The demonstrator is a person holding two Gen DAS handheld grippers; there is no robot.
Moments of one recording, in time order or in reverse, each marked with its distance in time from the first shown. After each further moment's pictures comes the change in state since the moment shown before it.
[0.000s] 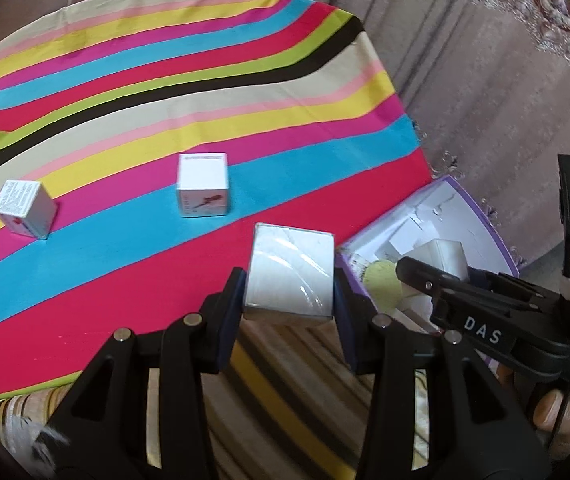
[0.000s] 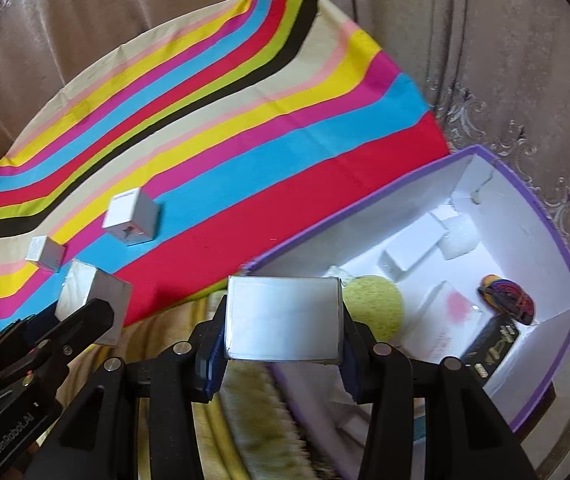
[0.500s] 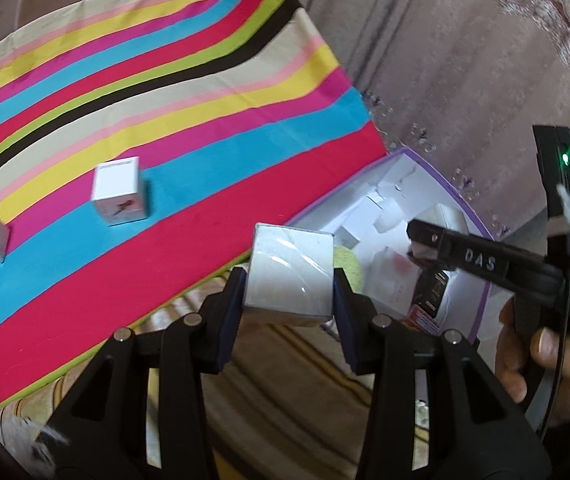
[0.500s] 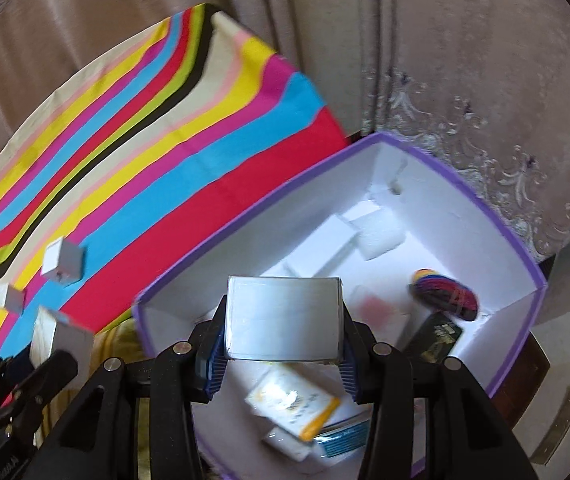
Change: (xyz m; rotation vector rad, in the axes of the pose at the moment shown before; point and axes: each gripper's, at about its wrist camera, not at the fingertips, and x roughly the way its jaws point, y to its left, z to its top) left arm 0.019 -0.060 0.000 0.115 0.050 -0.071; right arm -0.007 -0.088 0.010 0.152 -0.029 -0.097
